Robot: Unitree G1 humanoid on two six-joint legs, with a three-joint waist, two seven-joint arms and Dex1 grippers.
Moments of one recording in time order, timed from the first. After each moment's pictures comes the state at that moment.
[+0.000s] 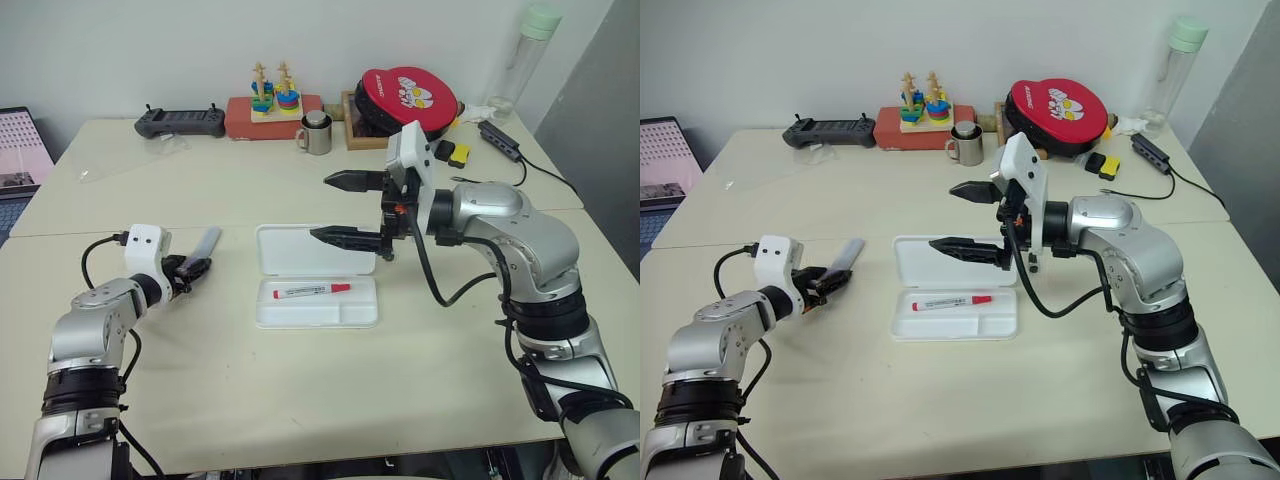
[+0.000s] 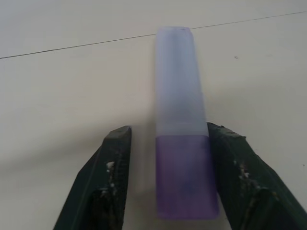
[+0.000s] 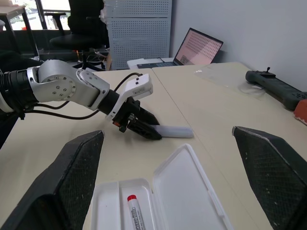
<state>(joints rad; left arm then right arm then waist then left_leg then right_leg) -0.35 0.67 0.25 0.23 -0.33 0.65 -0.50 -0.84 -0.42 0.16 -0.22 0.49 0.71 0.92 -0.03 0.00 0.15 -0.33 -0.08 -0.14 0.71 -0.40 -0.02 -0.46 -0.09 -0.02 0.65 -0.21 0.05</state>
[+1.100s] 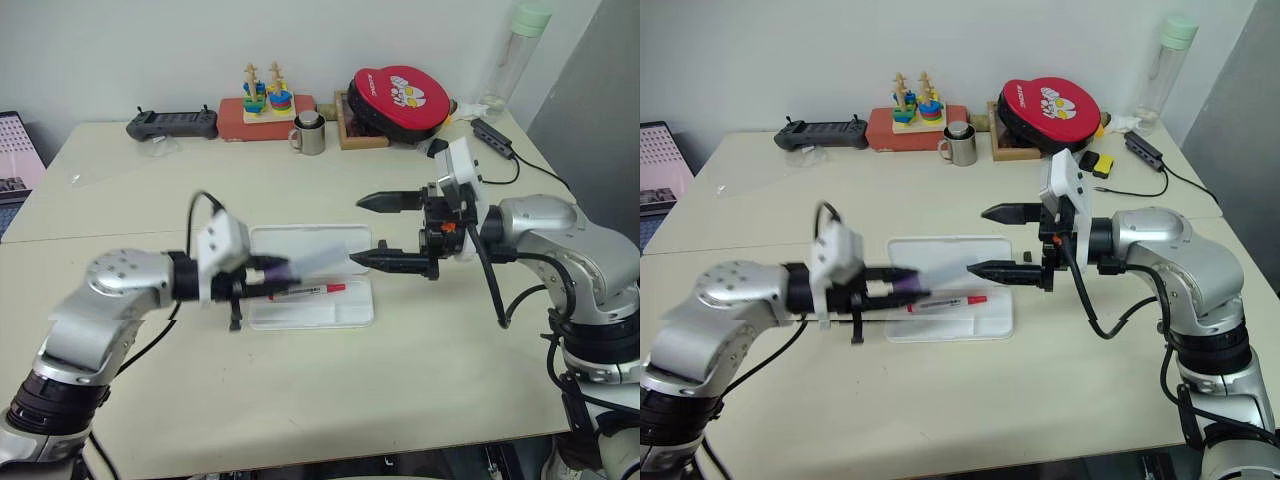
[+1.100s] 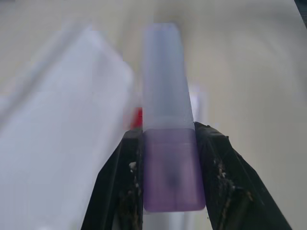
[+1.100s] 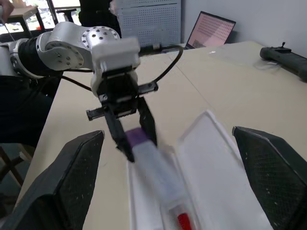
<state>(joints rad) -0.30 0.94 -0.12 -0.26 -0.41 0.42 -1.18 -0.68 -0.61 0.06 -0.40 0.66 0.84 0.97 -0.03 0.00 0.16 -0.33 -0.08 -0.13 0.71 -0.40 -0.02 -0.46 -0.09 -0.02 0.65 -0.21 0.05</state>
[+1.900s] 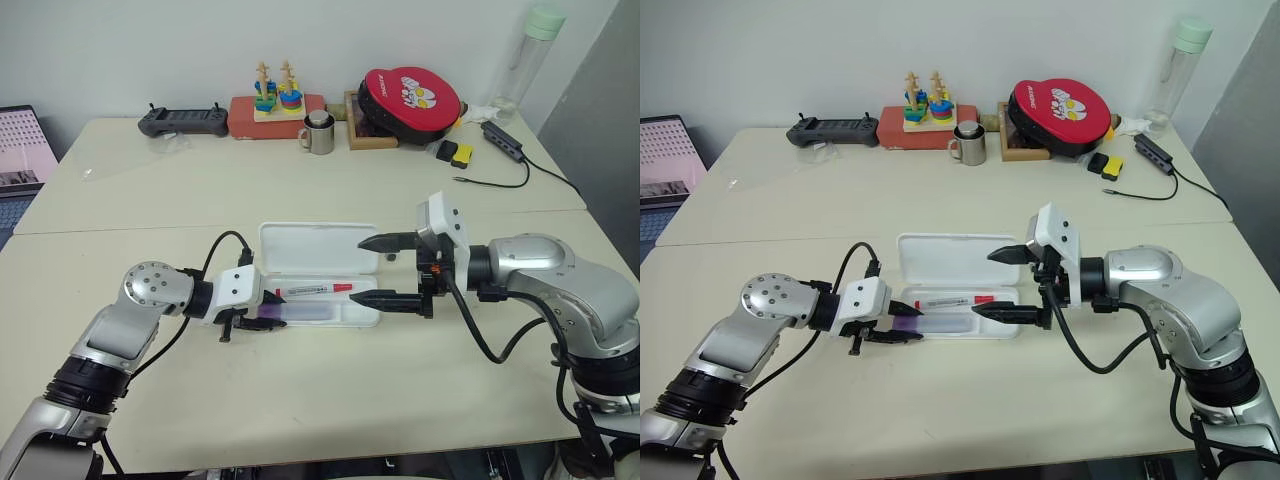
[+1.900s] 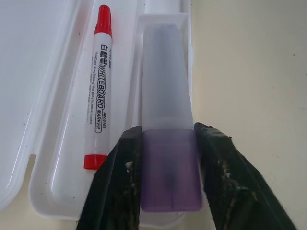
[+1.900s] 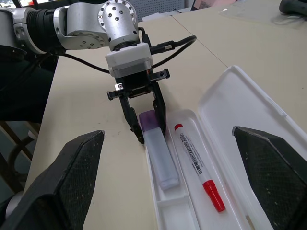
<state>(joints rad) -0.37 0.85 -0.21 0.04 -0.17 0.08 -1.31 -0.57 -0.64 0.12 -0.50 0.66 0.88 0.89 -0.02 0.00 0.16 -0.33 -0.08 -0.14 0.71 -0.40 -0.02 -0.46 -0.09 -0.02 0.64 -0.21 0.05</state>
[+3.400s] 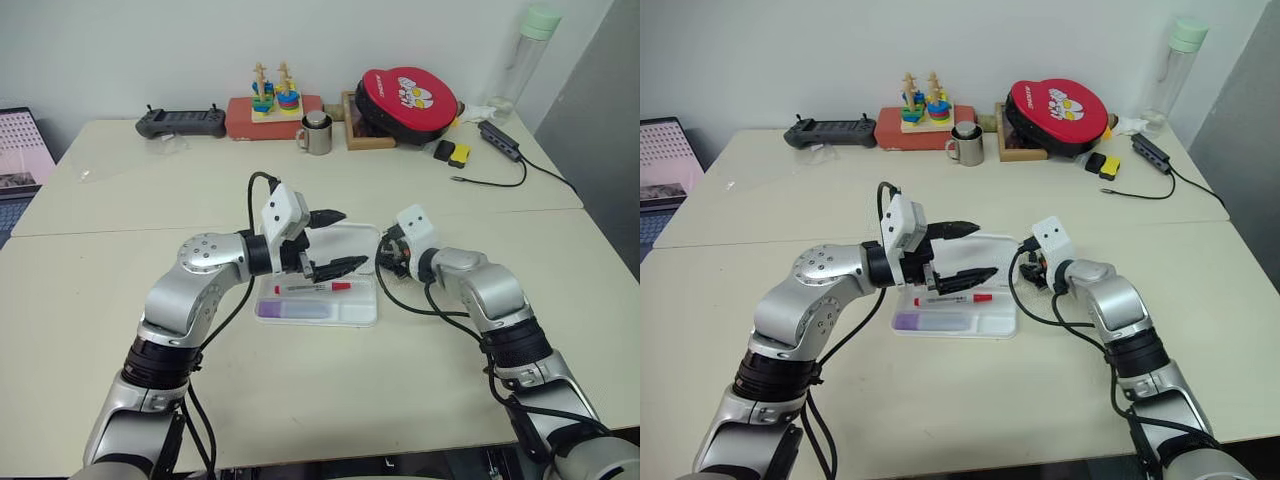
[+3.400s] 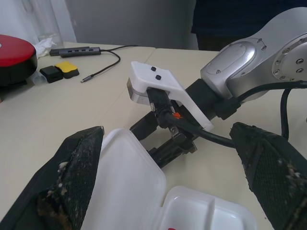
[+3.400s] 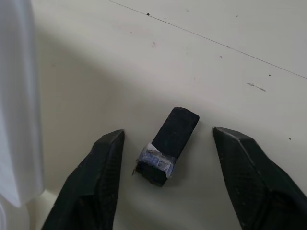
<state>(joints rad) -0.55 0.50 -0.12 -0.18 -0.41 0.49 -0.92 -0.64 -0.32 0.22 0.06 0.17 0.89 0.33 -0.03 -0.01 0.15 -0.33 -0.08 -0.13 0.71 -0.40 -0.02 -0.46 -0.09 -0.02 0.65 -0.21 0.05</state>
